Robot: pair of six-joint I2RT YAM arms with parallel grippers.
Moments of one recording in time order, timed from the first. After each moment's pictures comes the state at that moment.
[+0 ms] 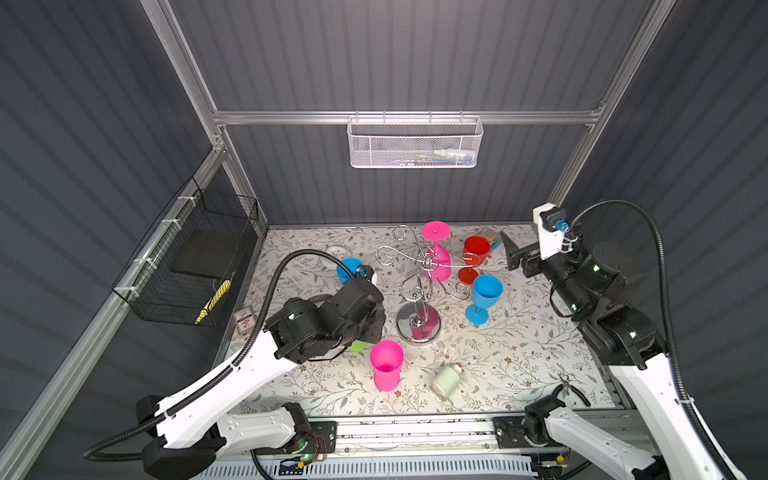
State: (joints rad) left arm -1.02 1.12 1.39 -1.13 -0.28 -0.61; right arm 0.33 0.94 1.33 -0.42 0.08 -0.24
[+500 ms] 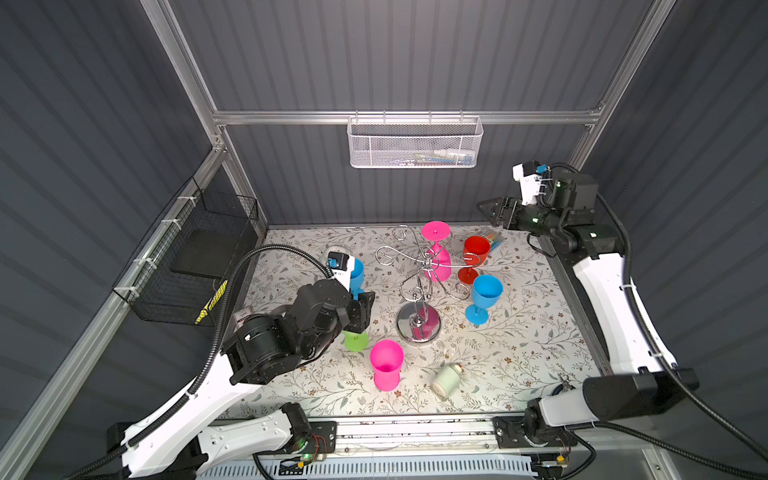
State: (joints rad) left arm -1.02 0.96 1.35 -0.94 -0.44 -0.49; right arm 0.10 1.51 1.75 -0.66 -0.64 0.34
